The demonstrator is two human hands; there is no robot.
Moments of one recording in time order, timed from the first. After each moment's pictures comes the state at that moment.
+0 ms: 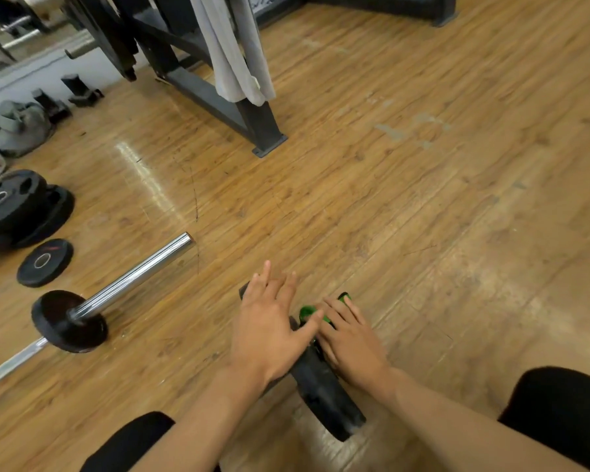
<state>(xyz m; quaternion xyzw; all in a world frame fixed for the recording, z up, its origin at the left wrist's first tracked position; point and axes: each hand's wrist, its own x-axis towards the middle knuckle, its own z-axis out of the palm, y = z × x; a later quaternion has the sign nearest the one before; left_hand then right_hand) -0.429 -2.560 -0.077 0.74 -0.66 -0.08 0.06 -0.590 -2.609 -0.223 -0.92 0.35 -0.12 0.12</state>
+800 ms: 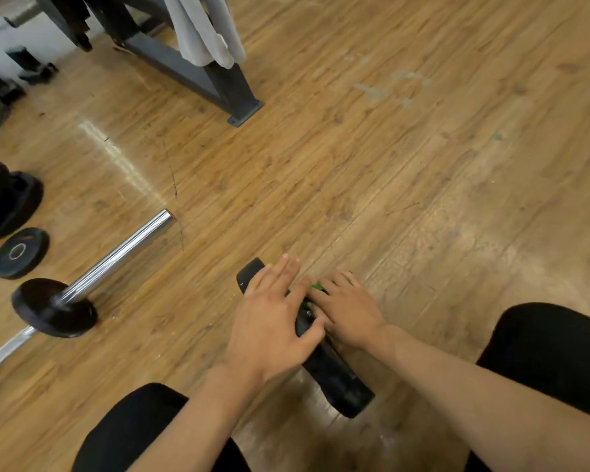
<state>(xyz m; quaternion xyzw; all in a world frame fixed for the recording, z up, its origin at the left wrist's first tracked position) -0.452 -2.520 -0.081 0.65 -0.75 -0.08 0.03 -0.610 -2.594 -0.197 -0.91 0.38 -0.06 0.15</state>
